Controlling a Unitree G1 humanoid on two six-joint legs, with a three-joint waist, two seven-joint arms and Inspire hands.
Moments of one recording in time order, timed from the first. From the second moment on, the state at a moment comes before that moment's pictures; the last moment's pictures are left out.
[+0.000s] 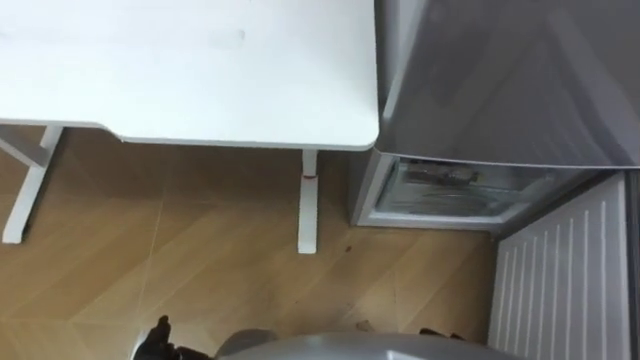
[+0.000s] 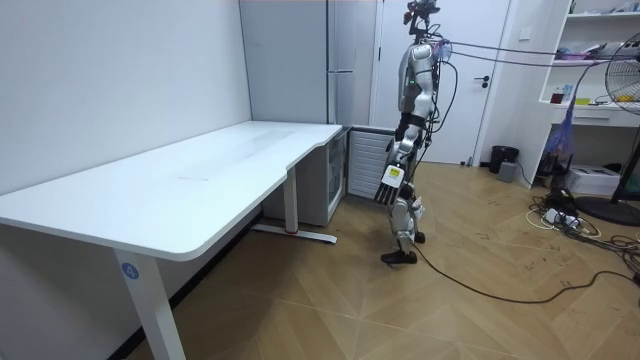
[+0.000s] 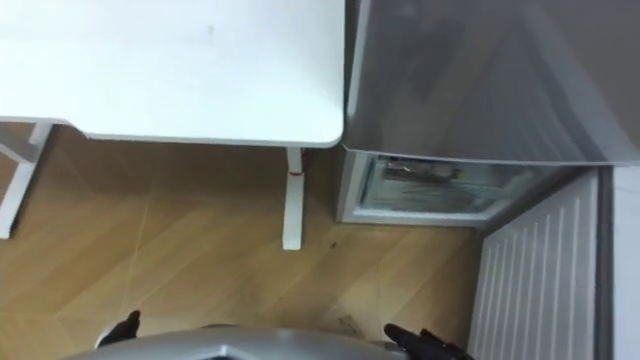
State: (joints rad) left arm 0.23 0.23 0.00 1.04 0.08 0.00 0.11; right arm 0.19 -0.28 0.05 1.31 0.74 0.05 0.46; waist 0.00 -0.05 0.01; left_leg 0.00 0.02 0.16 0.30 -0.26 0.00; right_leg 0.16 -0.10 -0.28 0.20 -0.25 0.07
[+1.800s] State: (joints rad) left arm 0.28 0.26 0.20 1.00 0.19 -0.04 0.17; right arm 0.19 -0.42 -0.41 0.70 0.15 -0.03 0.06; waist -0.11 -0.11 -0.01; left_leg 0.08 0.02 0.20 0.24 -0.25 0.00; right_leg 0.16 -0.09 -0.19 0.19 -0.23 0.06
